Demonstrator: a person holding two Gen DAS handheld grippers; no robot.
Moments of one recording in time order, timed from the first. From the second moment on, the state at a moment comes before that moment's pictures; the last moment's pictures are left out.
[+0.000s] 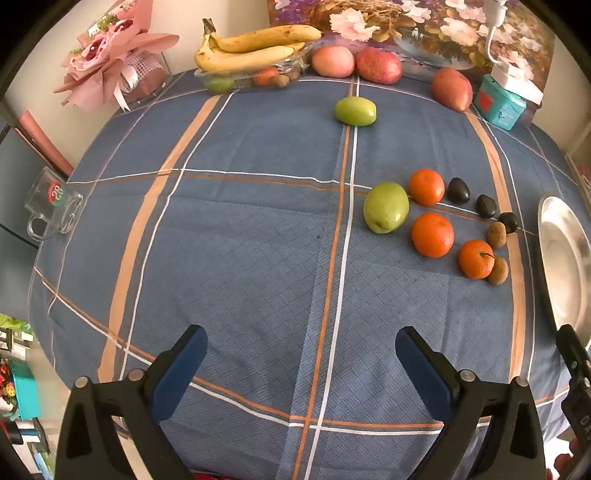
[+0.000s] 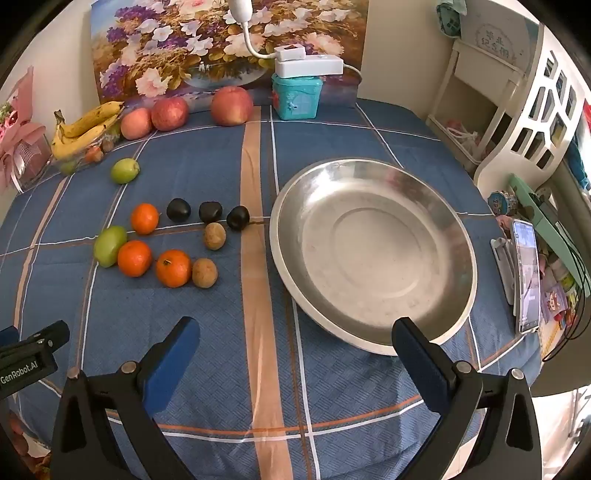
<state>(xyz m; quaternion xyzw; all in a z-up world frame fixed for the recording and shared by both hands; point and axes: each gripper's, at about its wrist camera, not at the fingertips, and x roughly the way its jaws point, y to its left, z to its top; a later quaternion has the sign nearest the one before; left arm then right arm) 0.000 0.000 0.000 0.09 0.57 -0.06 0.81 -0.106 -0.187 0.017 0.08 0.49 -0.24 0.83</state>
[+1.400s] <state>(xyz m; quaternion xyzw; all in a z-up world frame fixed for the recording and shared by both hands) -0.002 0.000 0.001 0.09 0.57 -0.06 0.81 -0.106 -0.186 0.017 0.09 0.49 -0.23 0.84</state>
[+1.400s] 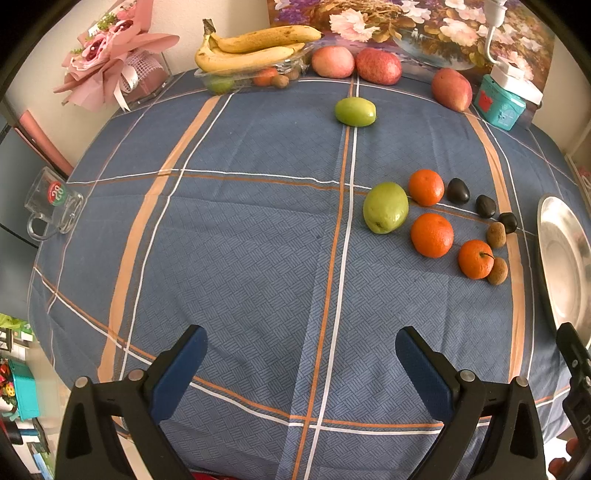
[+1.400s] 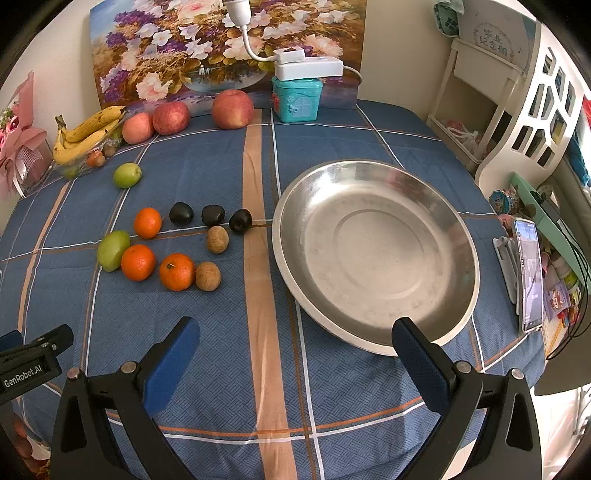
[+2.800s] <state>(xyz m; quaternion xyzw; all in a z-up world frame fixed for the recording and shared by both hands) 0.122 -0.041 -0.012 -0.04 0.59 -0.11 0.80 0.008 -0.216 -0.003 0.18 0.49 -0.18 0.83</state>
